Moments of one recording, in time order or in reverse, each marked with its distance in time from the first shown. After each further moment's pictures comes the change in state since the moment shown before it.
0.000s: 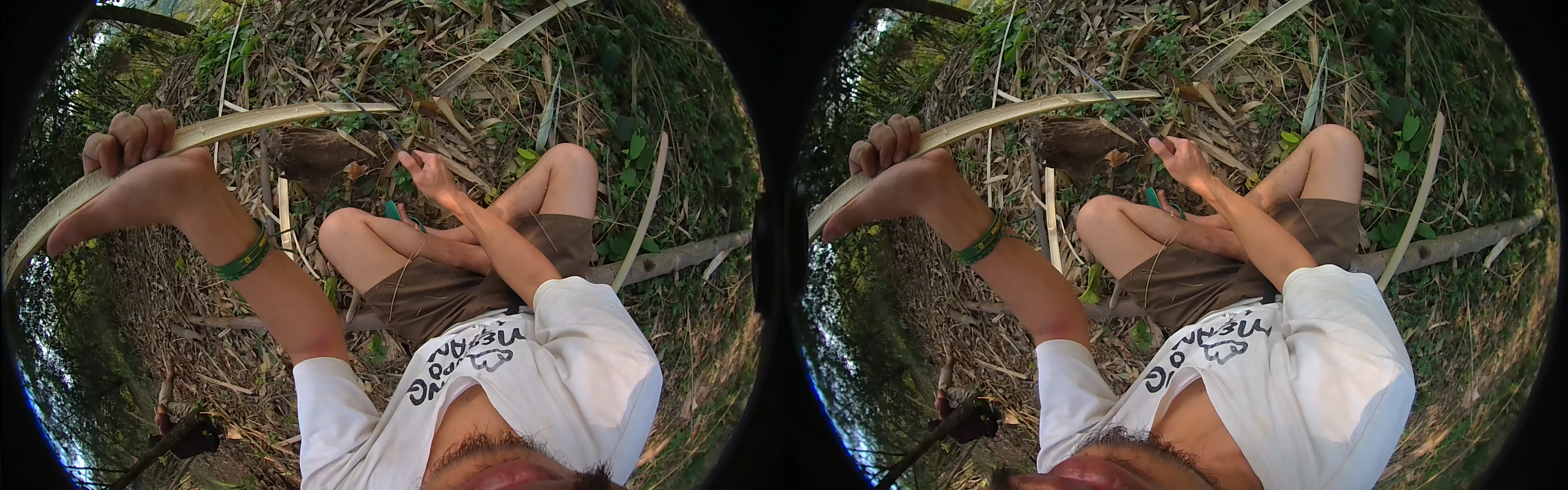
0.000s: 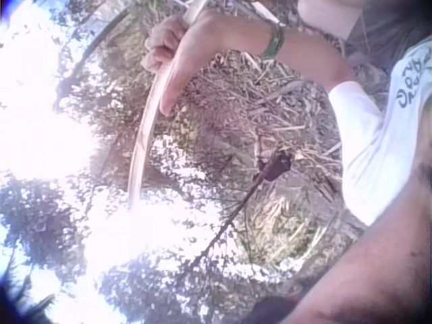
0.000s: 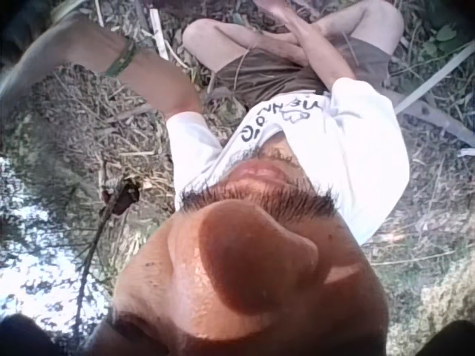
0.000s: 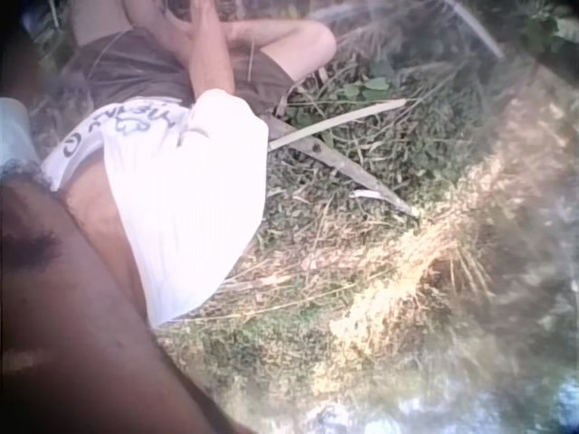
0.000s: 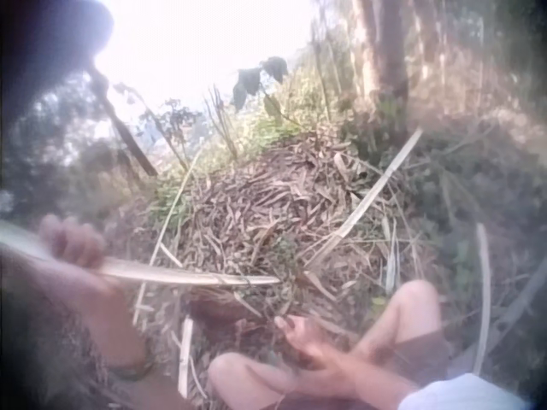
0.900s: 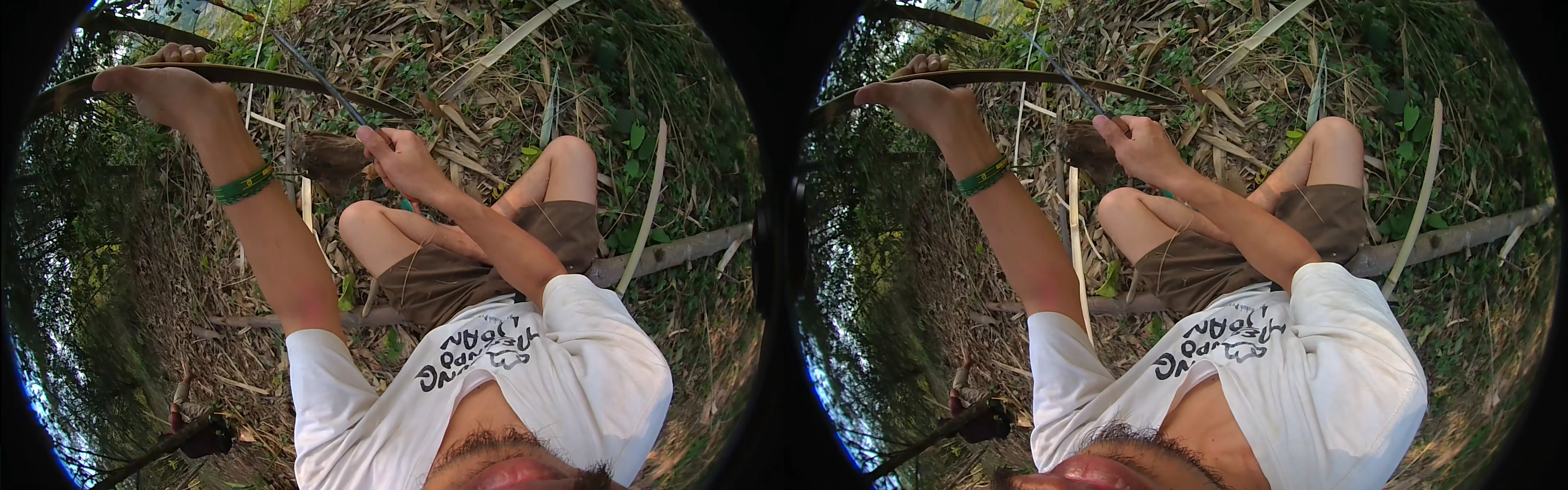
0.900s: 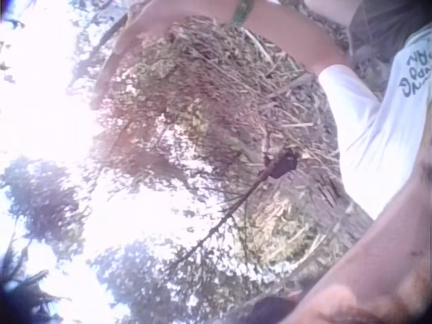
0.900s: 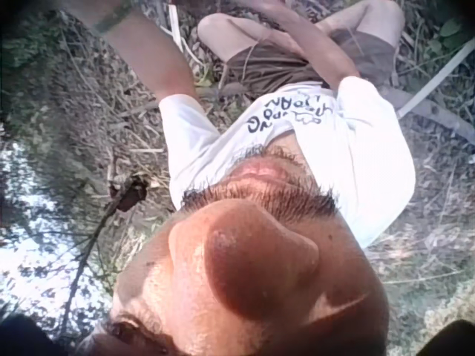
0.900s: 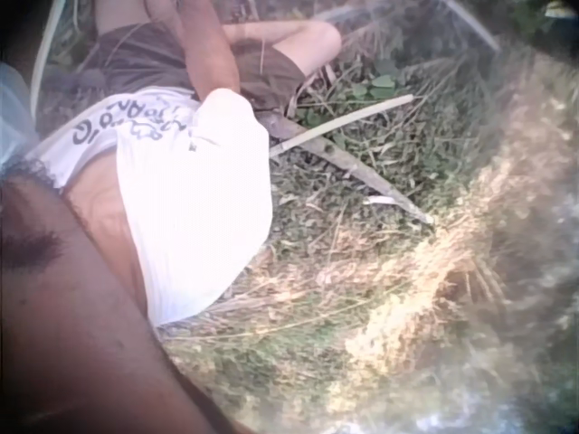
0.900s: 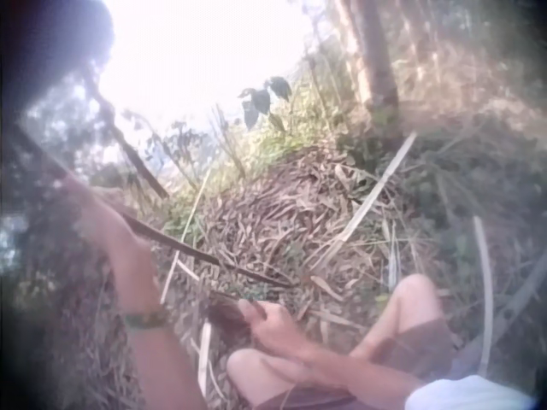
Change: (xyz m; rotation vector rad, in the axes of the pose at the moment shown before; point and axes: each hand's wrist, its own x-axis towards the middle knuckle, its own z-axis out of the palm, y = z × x) left_hand 0.022 0.007 0.066 0.115 0.099 -0.036; right_hand -0.045 -0.207 -0.054 0.458 -0.119 -0.002
